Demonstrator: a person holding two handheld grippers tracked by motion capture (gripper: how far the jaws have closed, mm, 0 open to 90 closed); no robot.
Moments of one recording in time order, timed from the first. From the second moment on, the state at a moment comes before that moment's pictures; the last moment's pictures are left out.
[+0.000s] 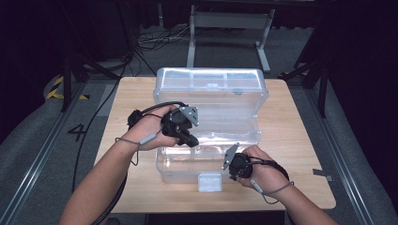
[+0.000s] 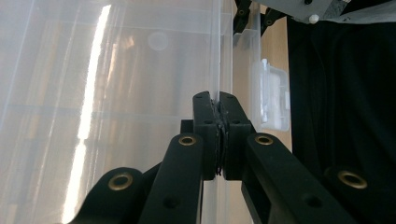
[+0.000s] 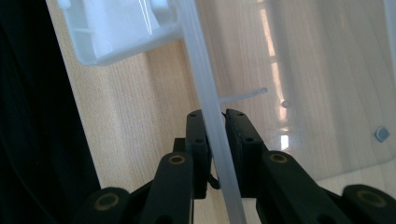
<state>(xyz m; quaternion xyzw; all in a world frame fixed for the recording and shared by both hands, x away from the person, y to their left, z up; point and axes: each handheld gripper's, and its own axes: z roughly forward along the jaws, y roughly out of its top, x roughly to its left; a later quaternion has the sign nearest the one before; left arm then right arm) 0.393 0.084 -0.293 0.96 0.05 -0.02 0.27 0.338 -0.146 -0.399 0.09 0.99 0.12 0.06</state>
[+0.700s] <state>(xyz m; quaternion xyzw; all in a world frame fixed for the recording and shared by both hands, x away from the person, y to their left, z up) 0.394 0.085 -0.294 0.96 0.06 -0.02 0.27 0.331 -0.158 -0.366 0.09 0.98 0.15 0.06</state>
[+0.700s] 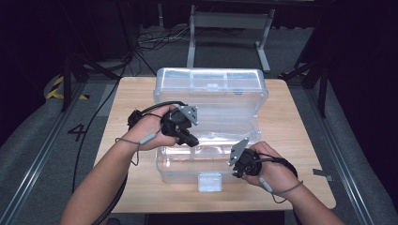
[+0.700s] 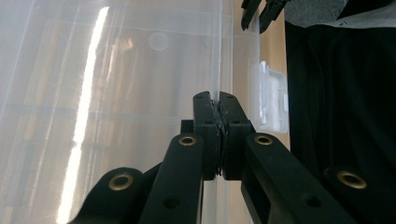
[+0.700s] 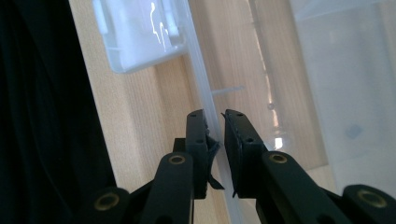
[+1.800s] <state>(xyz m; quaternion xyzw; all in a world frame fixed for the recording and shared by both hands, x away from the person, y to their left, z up) 0.394 0.088 -0.296 0.96 0.06 -0.02 0.28 0.328 -0.194 -0.315 0.11 0.96 0.25 0.07</state>
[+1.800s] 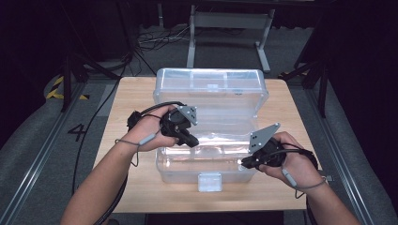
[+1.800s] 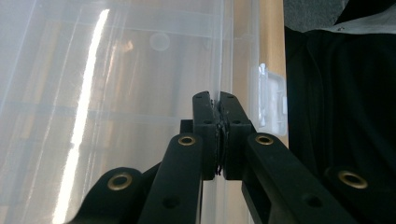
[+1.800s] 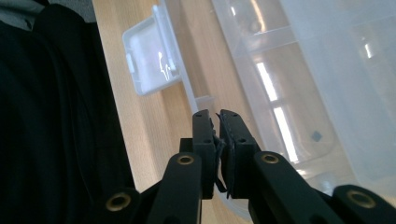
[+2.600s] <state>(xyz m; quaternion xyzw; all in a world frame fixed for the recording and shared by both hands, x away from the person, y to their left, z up) 0.394 0.089 -0.298 0.96 0.06 -0.03 0.28 0.343 -0.230 -0.294 0.18 0.92 0.34 0.10</state>
